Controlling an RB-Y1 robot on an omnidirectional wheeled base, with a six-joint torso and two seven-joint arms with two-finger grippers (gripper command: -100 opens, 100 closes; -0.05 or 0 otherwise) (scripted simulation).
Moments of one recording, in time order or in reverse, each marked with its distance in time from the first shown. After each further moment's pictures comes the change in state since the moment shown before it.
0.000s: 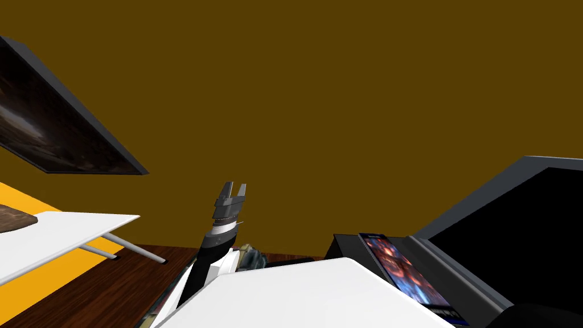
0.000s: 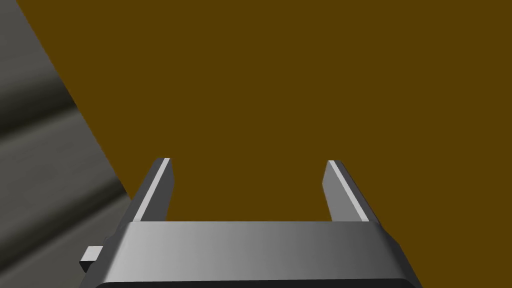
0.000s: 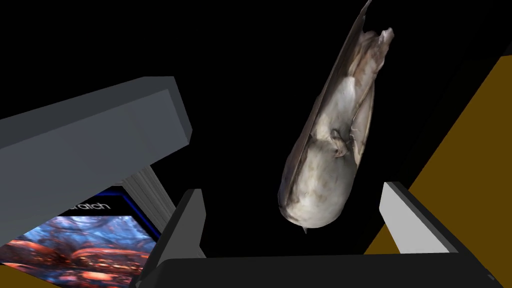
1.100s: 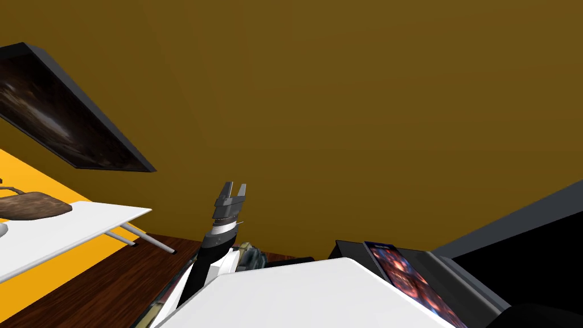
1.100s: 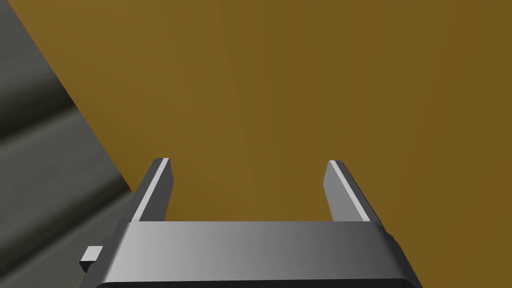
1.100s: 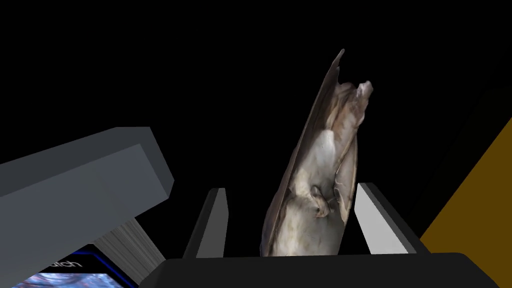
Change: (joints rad) left arm 0.000 0.000 0.000 0.000 0.000 0.000 0.000; right arm -0.004 0.126 0.031 0.094 -0.014 0.043 0.042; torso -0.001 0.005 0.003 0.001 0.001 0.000
